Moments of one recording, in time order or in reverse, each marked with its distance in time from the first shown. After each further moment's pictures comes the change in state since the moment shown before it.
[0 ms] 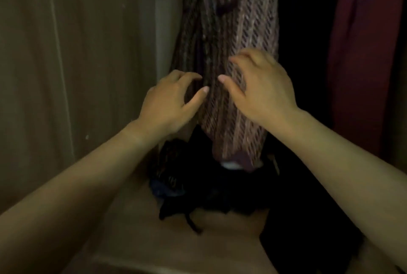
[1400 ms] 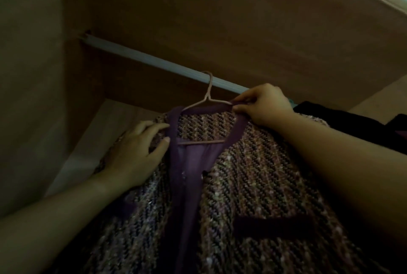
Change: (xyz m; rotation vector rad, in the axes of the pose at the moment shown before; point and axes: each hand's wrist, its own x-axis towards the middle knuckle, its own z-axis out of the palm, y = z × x) left_hand 0.496 -0.165 0.055 -0.310 0.623 0.259; right_hand 0.458 0.175 0.061 -0.236 0.178 0.140
